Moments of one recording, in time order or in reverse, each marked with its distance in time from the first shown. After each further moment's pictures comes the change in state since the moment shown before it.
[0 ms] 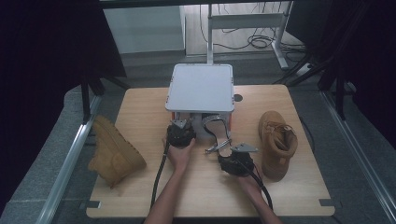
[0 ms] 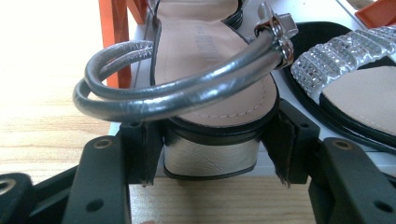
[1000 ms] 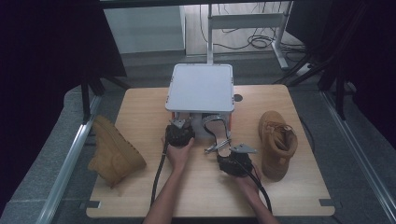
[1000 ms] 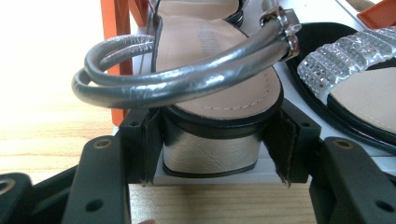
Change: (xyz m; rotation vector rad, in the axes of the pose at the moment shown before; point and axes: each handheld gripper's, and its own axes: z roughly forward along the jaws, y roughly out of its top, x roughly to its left) left arm 0.006 -0.001 0.005 -0.005 -0.014 0.012; right arm 0.006 -0.001 0.002 -0.017 -0.017 0.026
